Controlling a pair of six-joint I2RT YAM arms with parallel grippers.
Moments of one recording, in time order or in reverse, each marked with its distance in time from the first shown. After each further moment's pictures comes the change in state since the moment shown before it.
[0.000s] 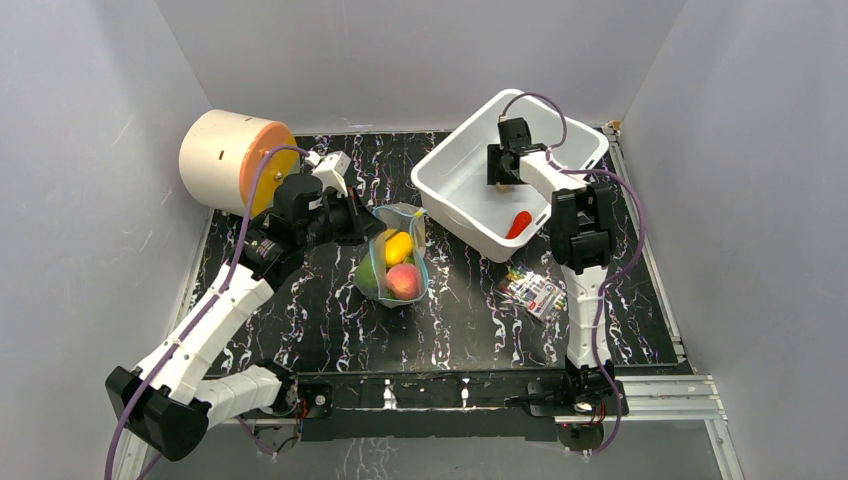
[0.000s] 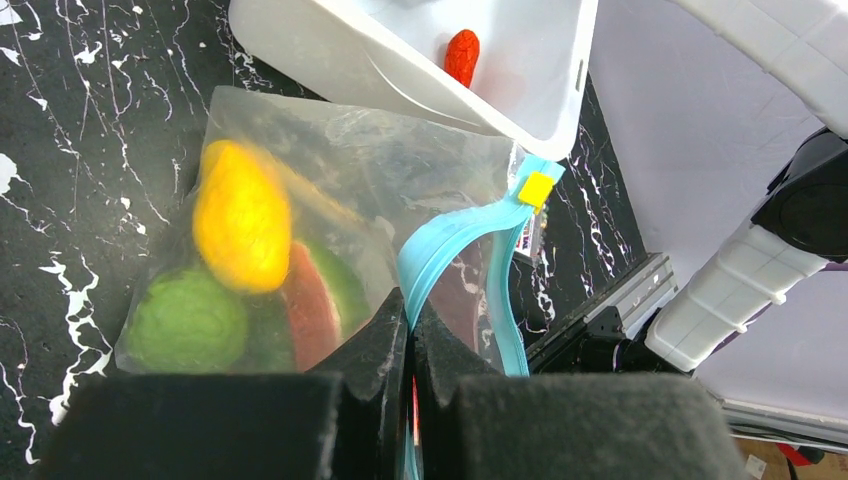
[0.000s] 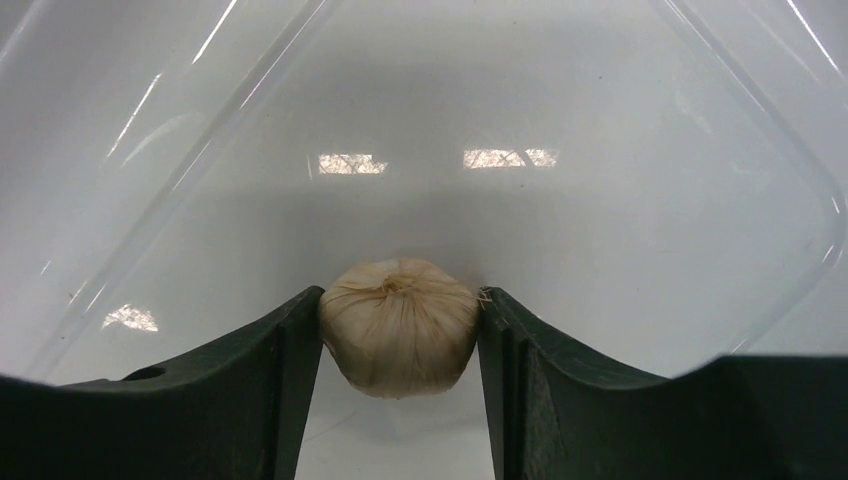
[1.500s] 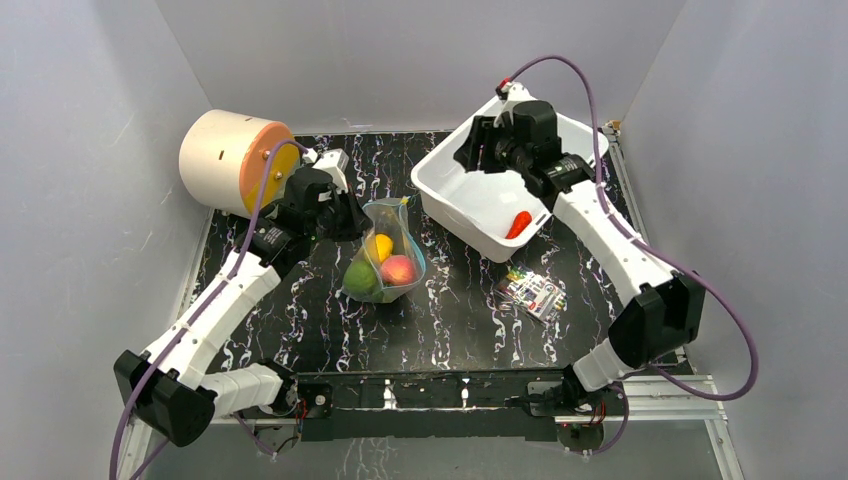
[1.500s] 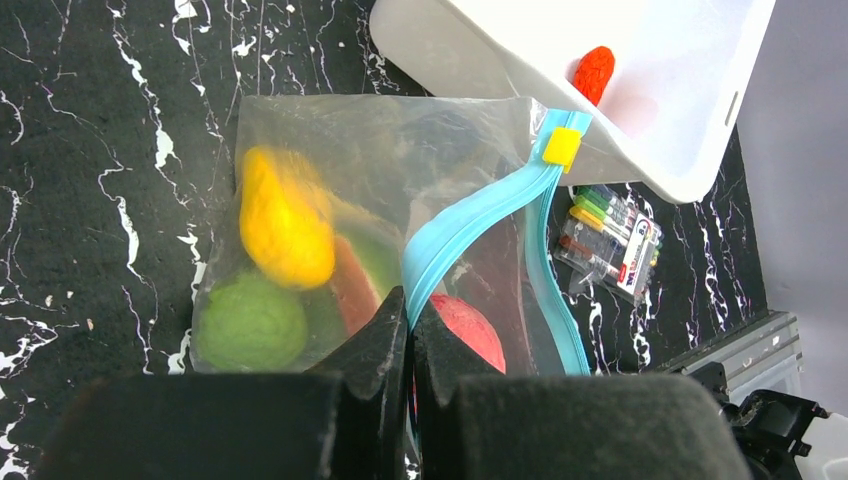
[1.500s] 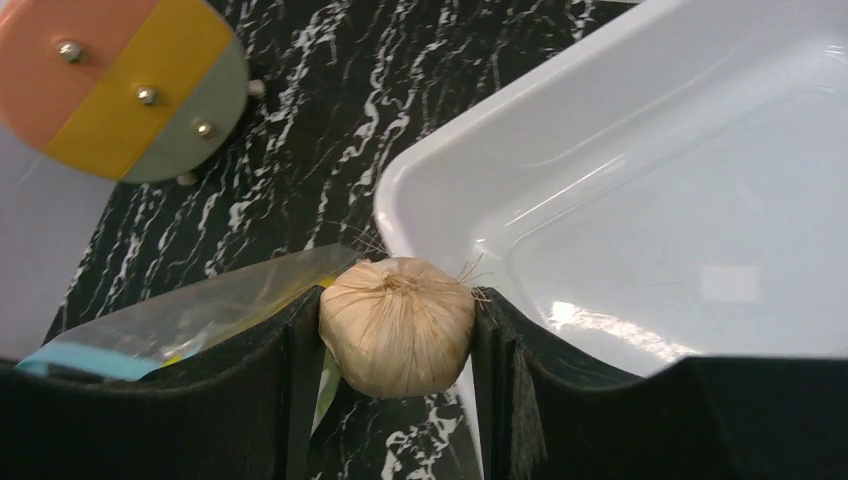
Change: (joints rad) left arm 0.000 0.069 0.059 -0.112 -0.216 0.058; right arm 0.159 -0.755 -0.345 0.072 -0.298 0.167
